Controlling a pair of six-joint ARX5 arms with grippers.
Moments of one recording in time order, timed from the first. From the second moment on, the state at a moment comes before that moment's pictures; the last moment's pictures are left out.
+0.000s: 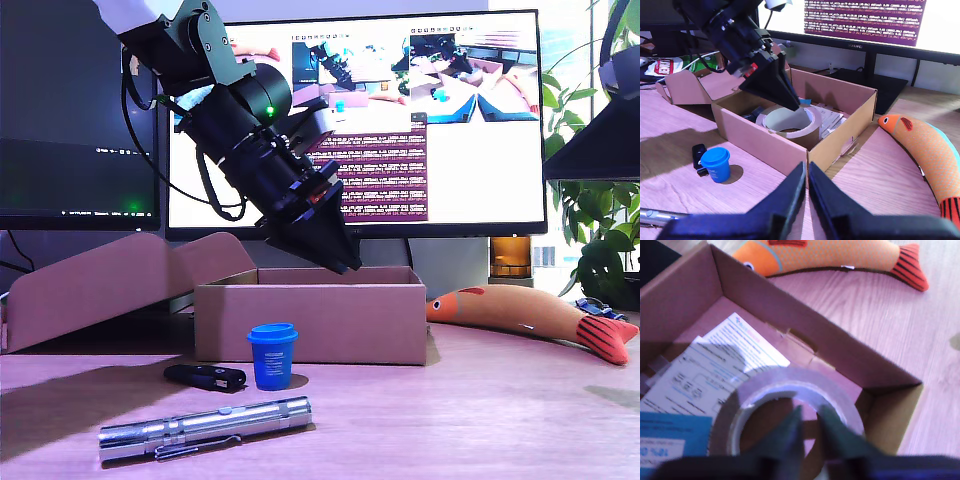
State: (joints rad) left arm -0.54 2.07 1.65 -0.55 0.50 0.34; right arm 0.62 0.54 0.14 0.21 0.09 0.00
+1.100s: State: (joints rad) left arm -0.50 1.56 1.21 -0.35 0.41 0.18; right arm 0.06 0.44 0.14 0.06 -0.11 0.08
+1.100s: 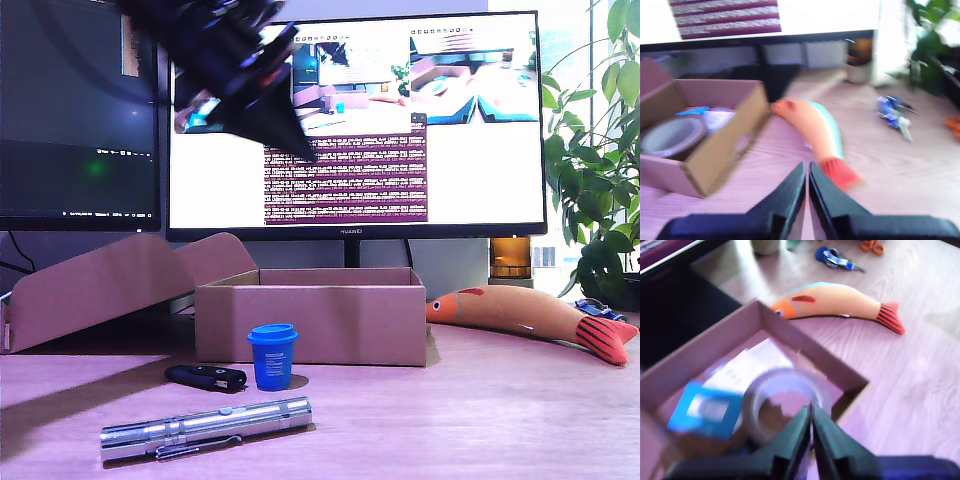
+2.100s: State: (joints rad) left arm -0.16 0.51 0.24 -0.03 0.21 -0.07; right arm 0.04 0.29 0.14 -0.33 -0.09 0.08
